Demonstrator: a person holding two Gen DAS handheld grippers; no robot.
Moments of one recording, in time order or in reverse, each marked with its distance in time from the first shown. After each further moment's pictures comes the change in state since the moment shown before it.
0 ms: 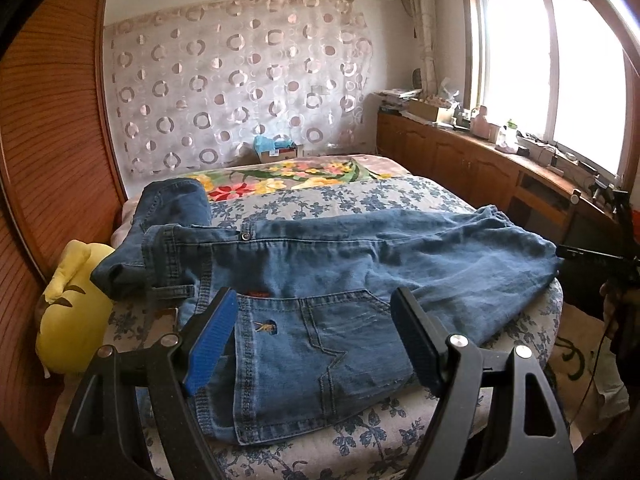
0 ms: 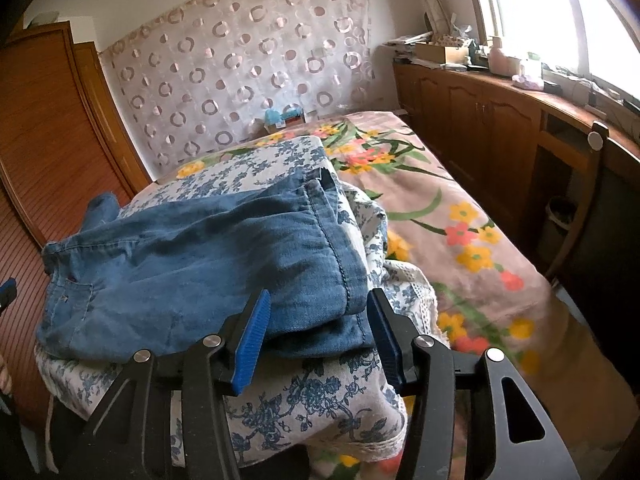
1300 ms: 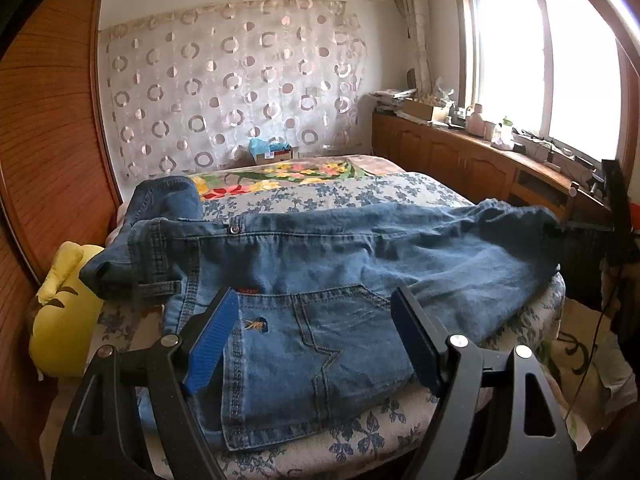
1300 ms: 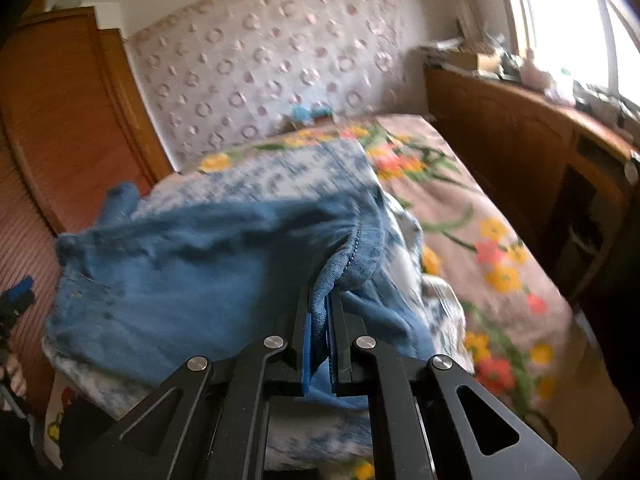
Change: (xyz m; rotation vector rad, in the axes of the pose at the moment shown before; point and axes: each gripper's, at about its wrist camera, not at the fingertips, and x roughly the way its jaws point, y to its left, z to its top) left arm 0.012 -0.004 -0.011 0.011 -0.010 -0.017; right arm 0.004 0.029 0.031 -0.082 -0.014 0.074
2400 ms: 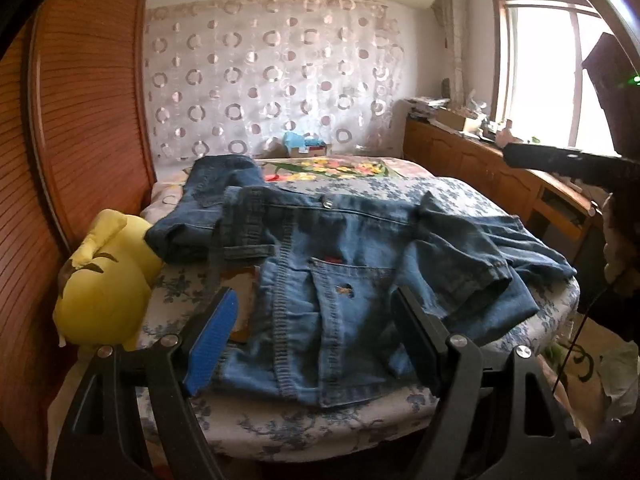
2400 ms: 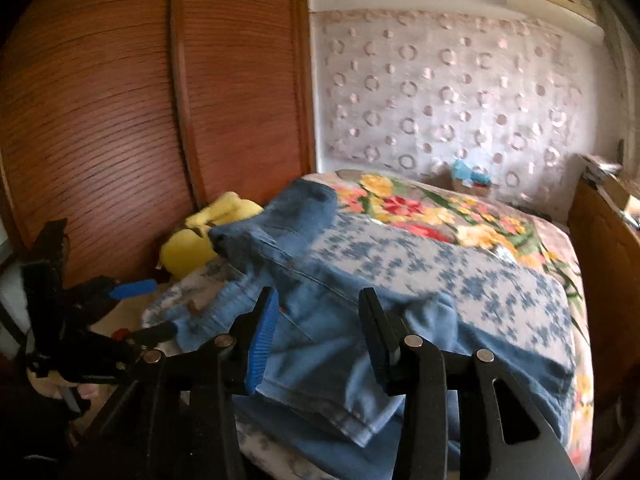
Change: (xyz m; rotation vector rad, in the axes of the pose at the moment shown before) left arm -0.033 0.066 -0.027 -0.083 0.006 0.069; right arm -0.031 0.240 0.048 -0.454 -0.044 0.330
